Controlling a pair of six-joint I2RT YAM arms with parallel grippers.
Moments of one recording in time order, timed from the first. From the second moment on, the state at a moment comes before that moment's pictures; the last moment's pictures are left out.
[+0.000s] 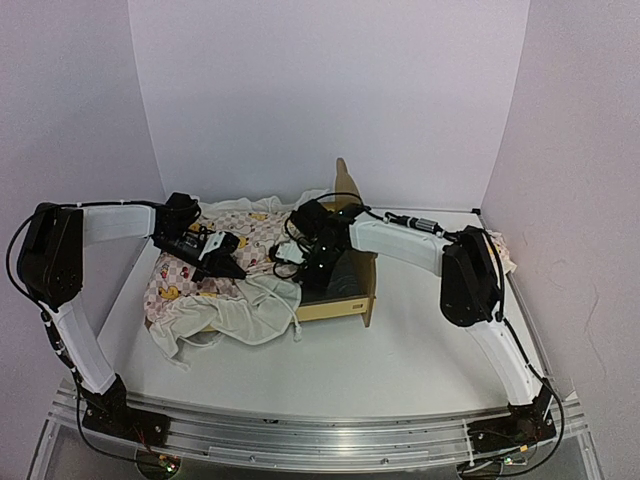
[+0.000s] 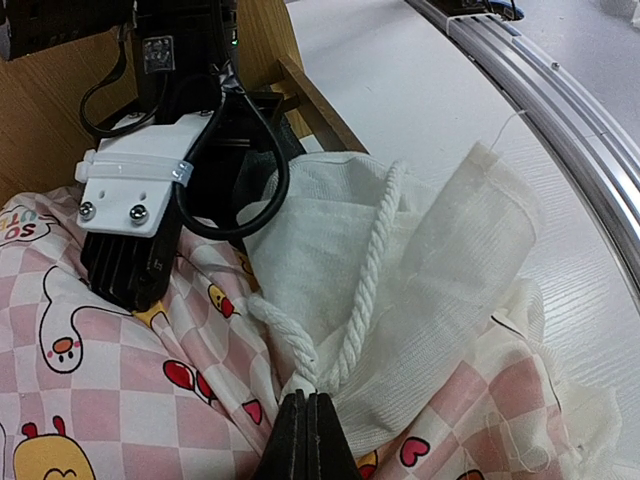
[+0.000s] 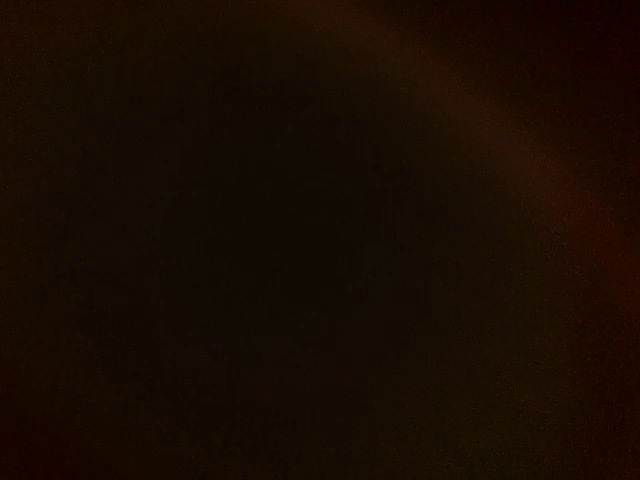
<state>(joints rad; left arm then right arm) -0.28 1.77 1.23 -0.67 1.00 1.44 0.84 2.48 2.26 -0.91 0.04 -0.53</state>
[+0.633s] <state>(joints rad) -0.32 1.77 1.25 -0.67 1.08 1.38 0.87 2.03 1.87 -1.01 -0.04 -0.53</state>
